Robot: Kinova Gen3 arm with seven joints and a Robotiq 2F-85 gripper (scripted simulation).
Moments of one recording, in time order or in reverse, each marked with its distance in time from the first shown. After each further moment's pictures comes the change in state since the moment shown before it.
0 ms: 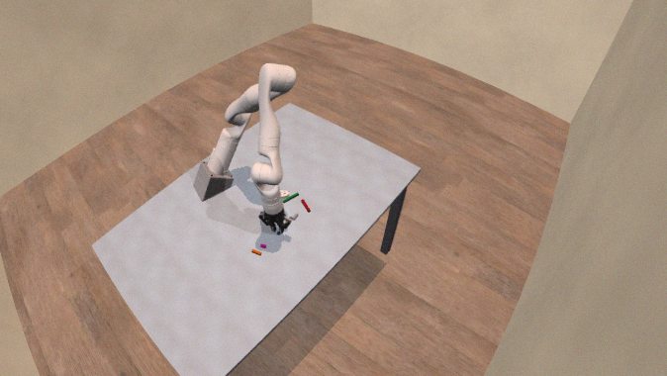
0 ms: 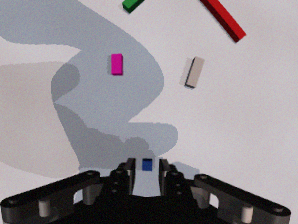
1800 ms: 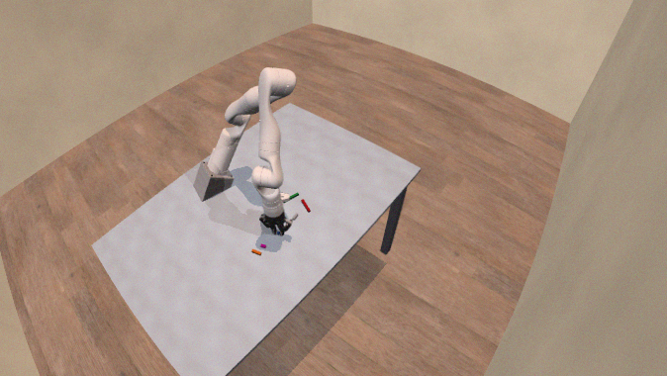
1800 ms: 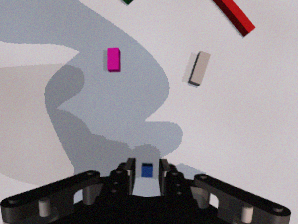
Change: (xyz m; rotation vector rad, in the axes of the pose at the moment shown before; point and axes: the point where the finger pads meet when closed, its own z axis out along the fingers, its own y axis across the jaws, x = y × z) arm 0.000 0.000 0.017 0.000 0.000 0.000
